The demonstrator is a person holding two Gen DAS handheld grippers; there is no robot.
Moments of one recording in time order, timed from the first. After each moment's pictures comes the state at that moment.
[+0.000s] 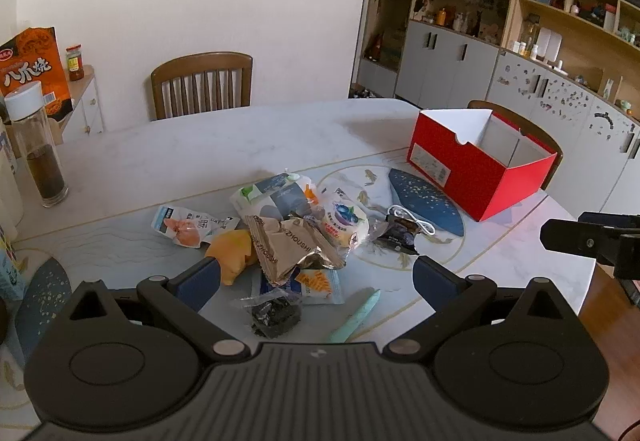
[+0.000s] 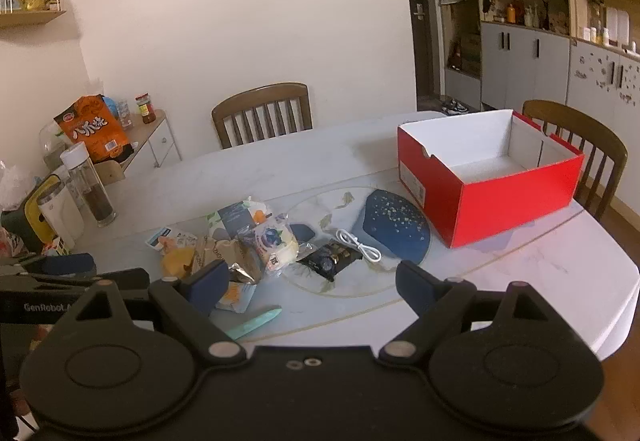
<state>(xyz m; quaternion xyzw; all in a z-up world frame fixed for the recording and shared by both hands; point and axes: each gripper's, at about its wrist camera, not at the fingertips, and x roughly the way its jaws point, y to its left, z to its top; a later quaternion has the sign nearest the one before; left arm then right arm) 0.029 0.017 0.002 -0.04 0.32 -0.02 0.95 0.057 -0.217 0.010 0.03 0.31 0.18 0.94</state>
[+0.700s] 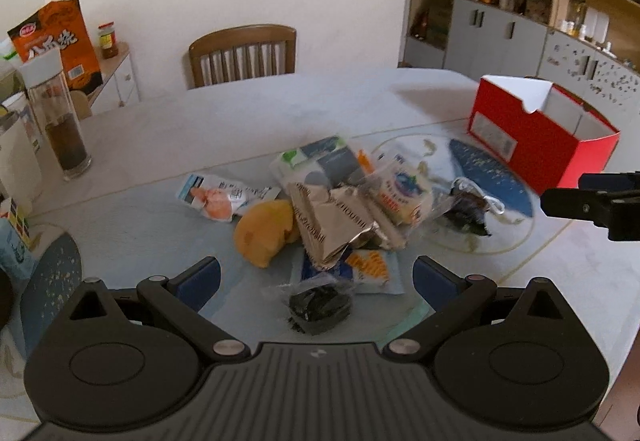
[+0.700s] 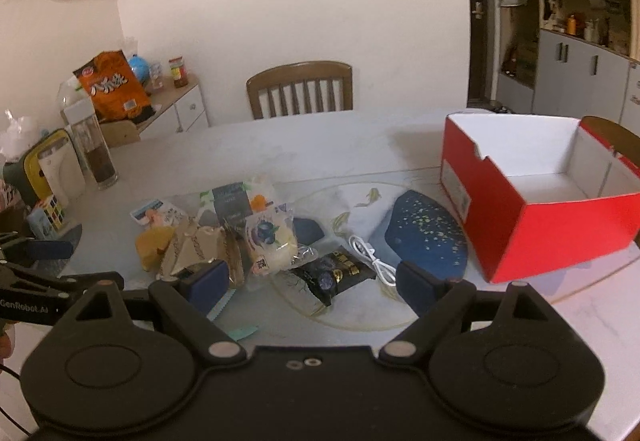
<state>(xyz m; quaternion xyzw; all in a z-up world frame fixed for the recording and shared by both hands) 0.064 0.022 -0.052 -0.03 0.35 0.05 0.93 0.137 -0.206 -0.044 -0.02 0.32 0.26 0.91</state>
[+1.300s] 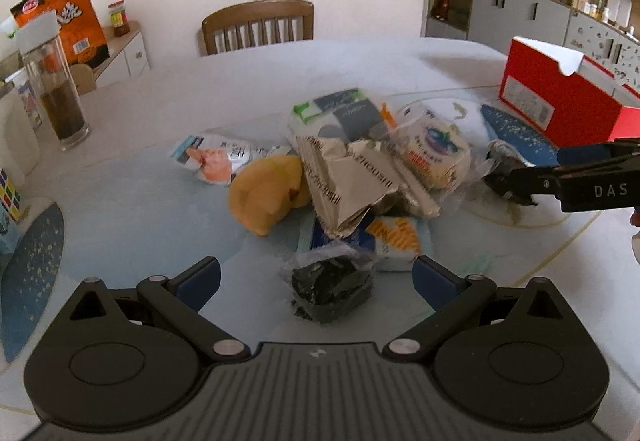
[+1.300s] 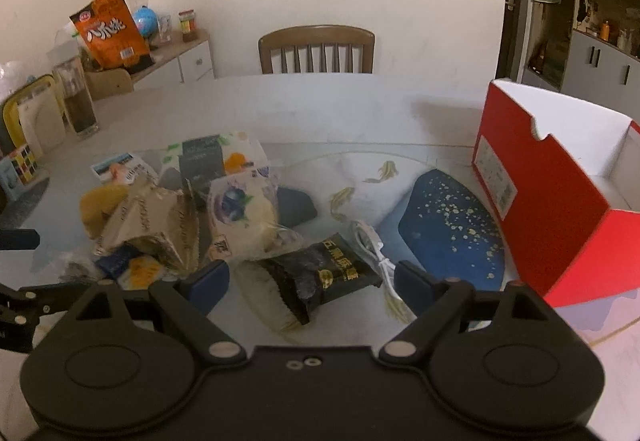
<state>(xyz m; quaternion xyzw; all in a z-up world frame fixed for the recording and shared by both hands) 0.086 0.019 -0.103 -0.02 0.38 0.09 0.92 0.197 -0.179 -0.102 -0.07 0.34 0.28 0.90</state>
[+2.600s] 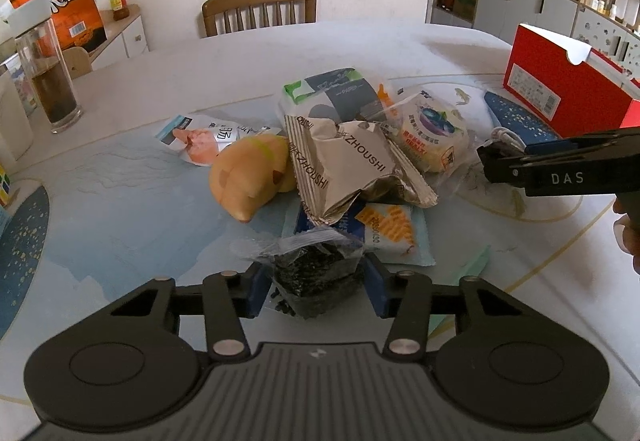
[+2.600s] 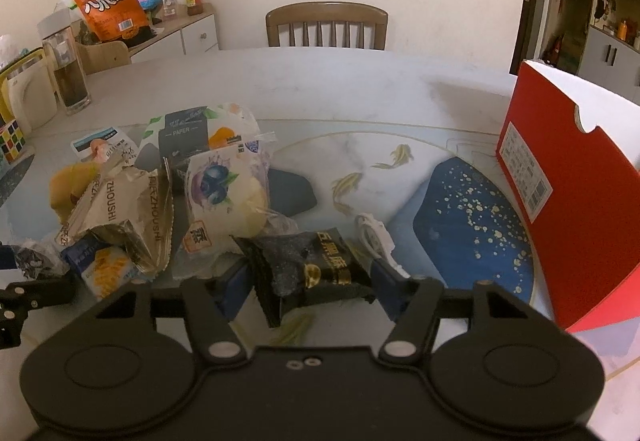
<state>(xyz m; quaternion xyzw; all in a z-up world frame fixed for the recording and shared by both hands) 0.095 0.010 -0.113 -0.03 0.40 0.09 0.91 0.223 -0.167 -0.121 -0.10 0.36 0.29 0.88</state>
